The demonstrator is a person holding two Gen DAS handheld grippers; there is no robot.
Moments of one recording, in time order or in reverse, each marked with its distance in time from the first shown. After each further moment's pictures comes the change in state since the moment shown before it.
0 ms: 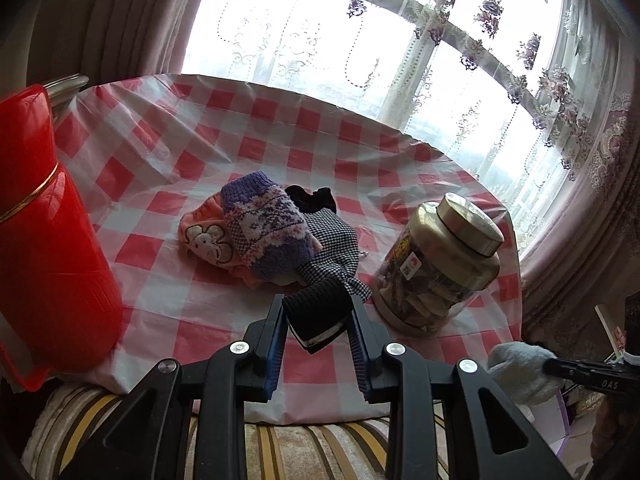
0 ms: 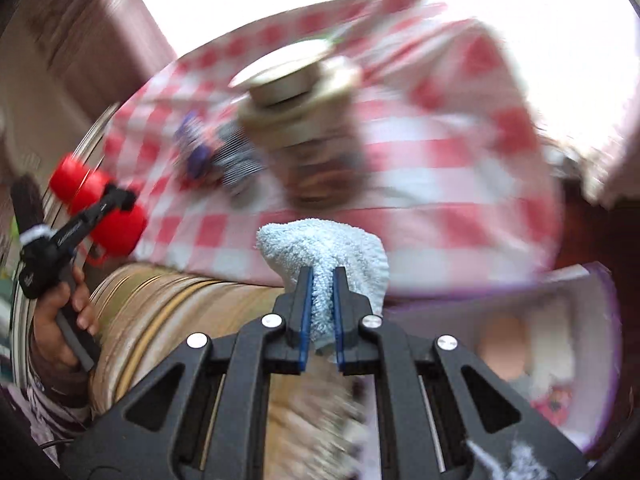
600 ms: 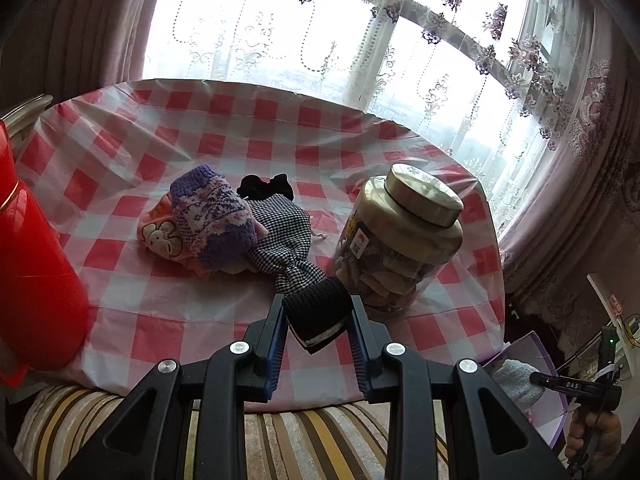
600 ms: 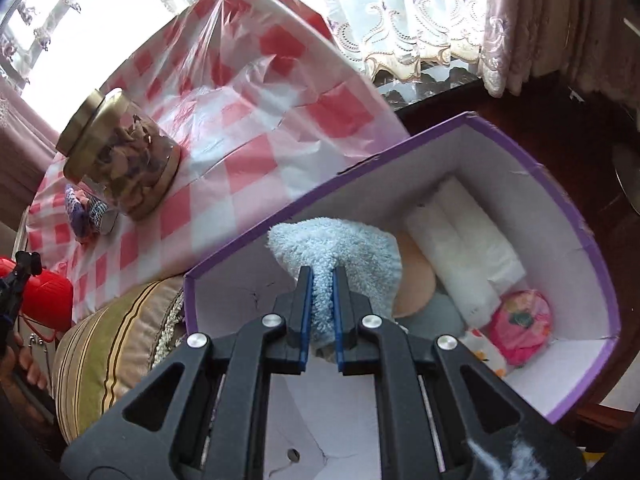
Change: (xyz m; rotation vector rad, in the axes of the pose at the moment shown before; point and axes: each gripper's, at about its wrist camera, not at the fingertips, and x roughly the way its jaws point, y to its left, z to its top) left arm 0.004 -0.048 -0.009 0.088 0.041 -0.037; right arm -0.008 -0.150 -0.081 0.427 -0.022 -0.197
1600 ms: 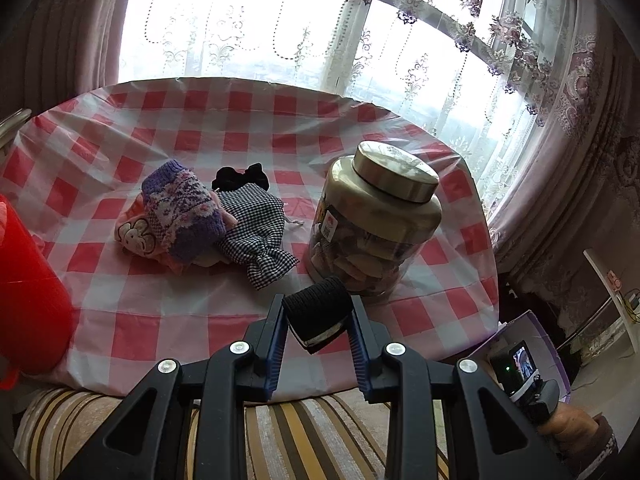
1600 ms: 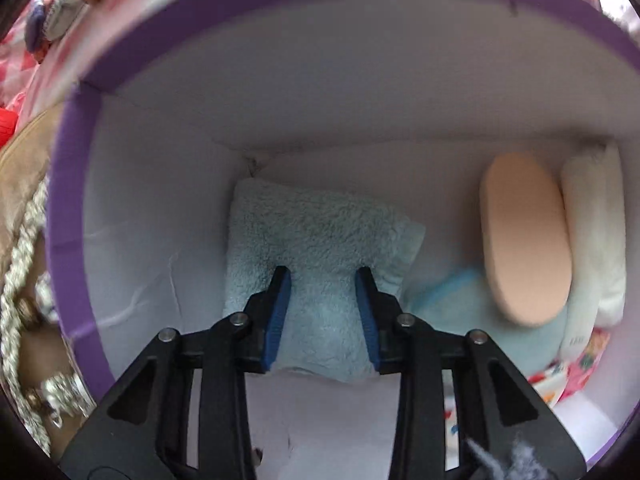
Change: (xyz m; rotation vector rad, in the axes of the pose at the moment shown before) left arm 0.010 -0.026 -0.006 0.069 0.040 -0.026; right arm 0.148 0.070 -0.043 -0.388 0.500 -0.045
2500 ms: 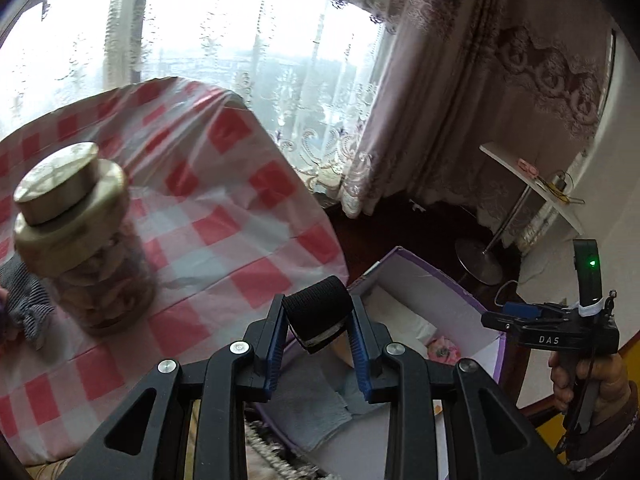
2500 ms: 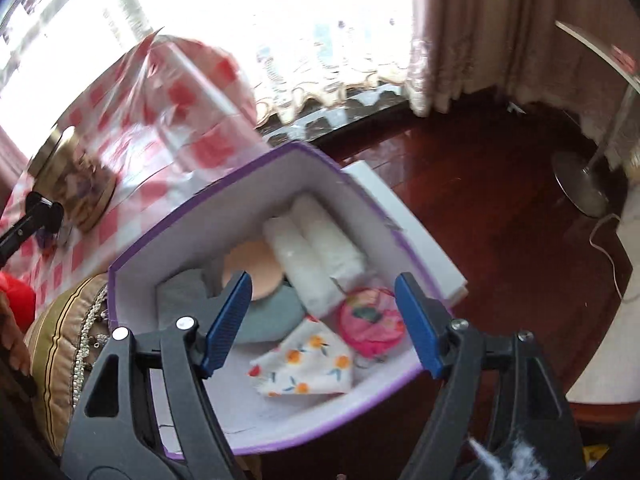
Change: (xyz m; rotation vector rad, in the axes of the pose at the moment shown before) left arm 0.062 -0.237 -0.025 0.387 0.163 -0.361; right arm -0.196 -0.155 -0.150 0.460 -0.562 -0.127
